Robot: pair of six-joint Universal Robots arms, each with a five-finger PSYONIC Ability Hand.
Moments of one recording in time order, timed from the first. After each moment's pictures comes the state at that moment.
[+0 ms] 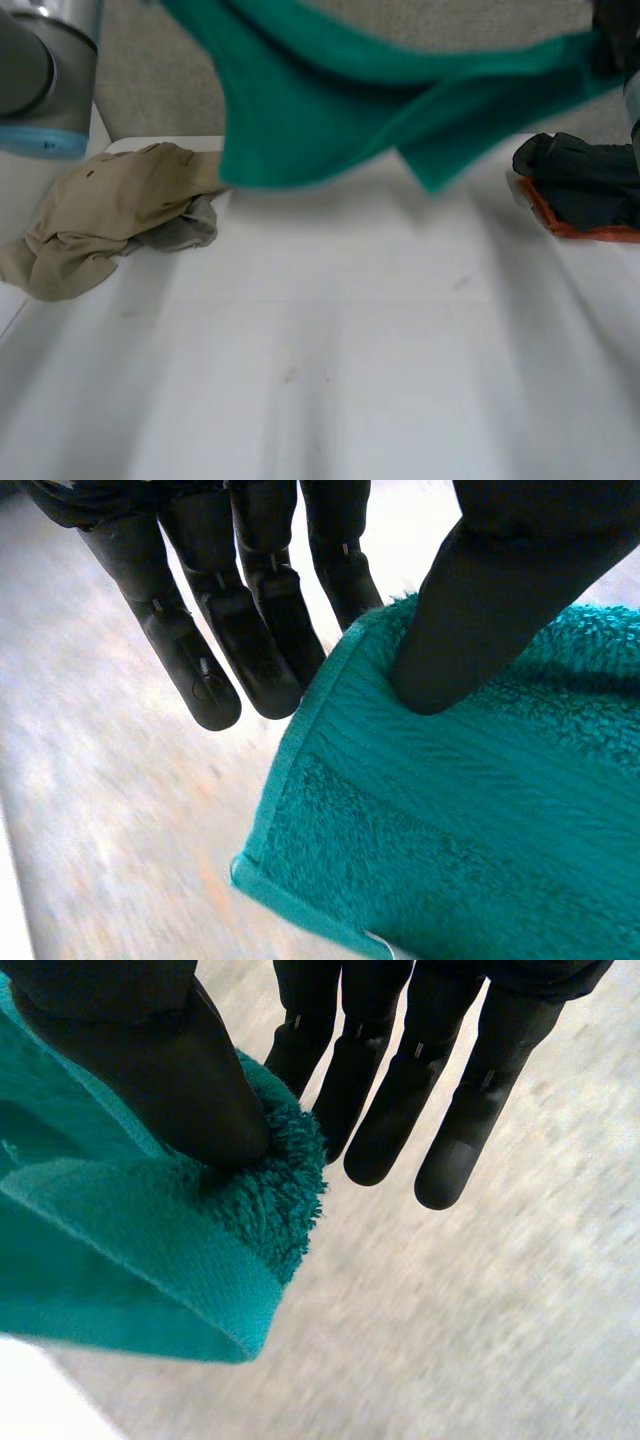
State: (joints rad) left arm 4.41 -2.10 -0.75 3.60 -1.49 3.32; right arm 1.79 -1.30 1.22 -0.30 1.58 2.63; left_hand 1.18 1.20 1.20 1.20 0.96; right_hand 1.13 1.18 1.19 1.20 1.00
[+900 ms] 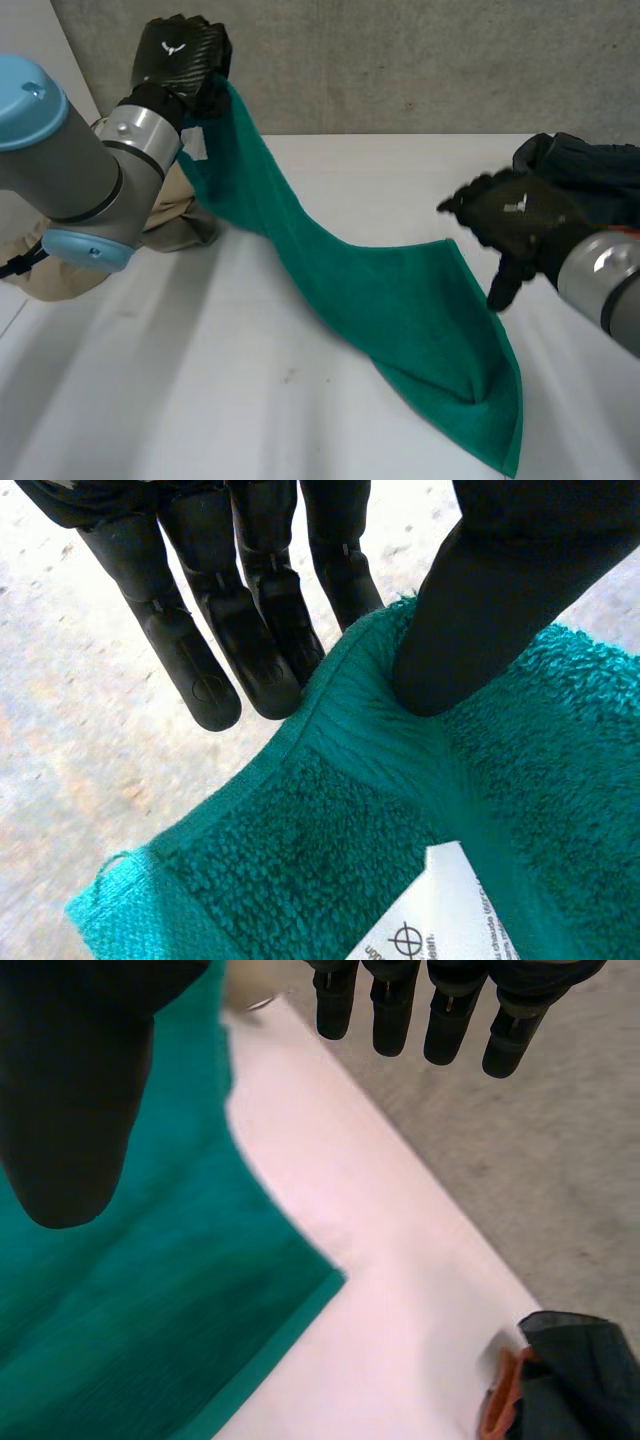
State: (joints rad) left arm 4.31 -2.04 -1.15 3.50 -1.44 3.32; right arm 1.89 -1.46 1.55 0.24 1.36 2.58; left_hand 1.18 1.20 1.20 1.20 0.96; right_hand 0.23 0.21 0.21 0.22 0.05
